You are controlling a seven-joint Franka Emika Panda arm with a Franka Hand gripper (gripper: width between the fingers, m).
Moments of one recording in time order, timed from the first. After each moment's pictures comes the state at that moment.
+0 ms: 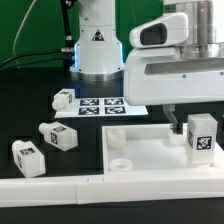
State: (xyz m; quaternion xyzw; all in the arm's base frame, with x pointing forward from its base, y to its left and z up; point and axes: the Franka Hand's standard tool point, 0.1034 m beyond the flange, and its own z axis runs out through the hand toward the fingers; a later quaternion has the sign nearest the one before) arm 0.643 0.107 0.077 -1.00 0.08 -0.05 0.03
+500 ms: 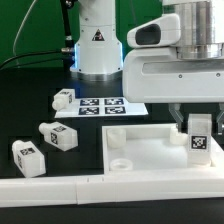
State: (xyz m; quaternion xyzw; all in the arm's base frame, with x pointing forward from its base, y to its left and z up) arm 0.643 0.107 0.076 -0.96 0.27 -0.05 0.04
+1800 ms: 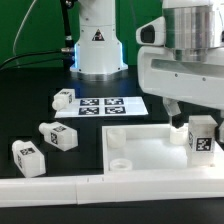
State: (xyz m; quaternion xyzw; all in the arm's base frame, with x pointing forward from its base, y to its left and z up) arm 0.636 0.113 0.075 -0.93 0.36 -0.02 0.05
